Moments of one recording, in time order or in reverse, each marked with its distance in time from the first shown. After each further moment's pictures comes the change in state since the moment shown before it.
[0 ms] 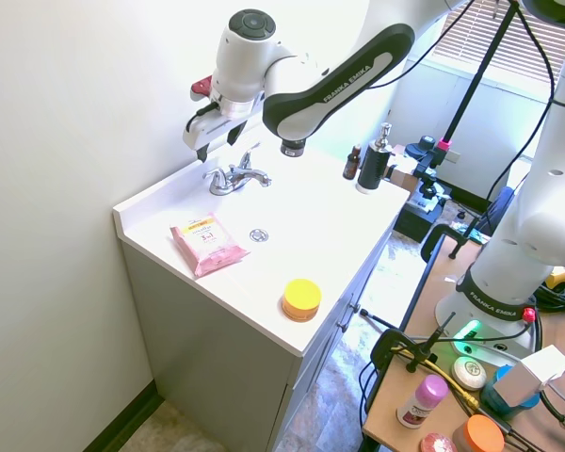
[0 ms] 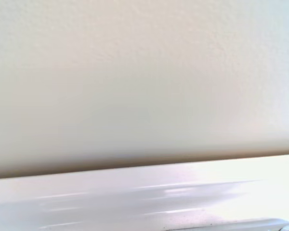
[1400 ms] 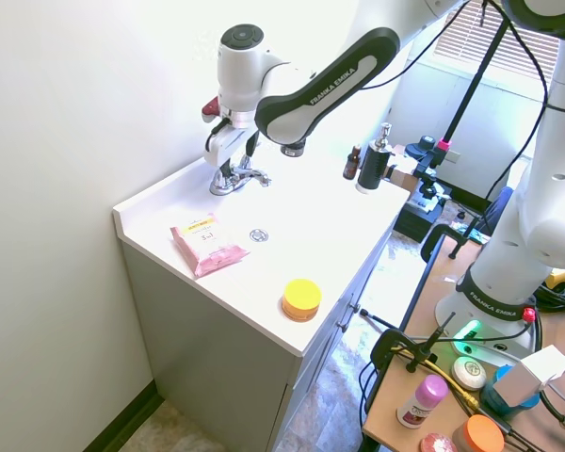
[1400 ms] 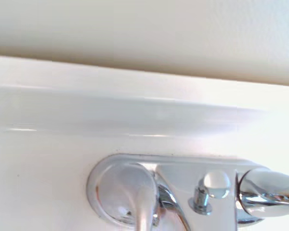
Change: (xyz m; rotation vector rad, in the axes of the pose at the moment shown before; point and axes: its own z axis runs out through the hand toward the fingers) arm 0.009 0.033 0.029 -0.189 -0.080 -0.157
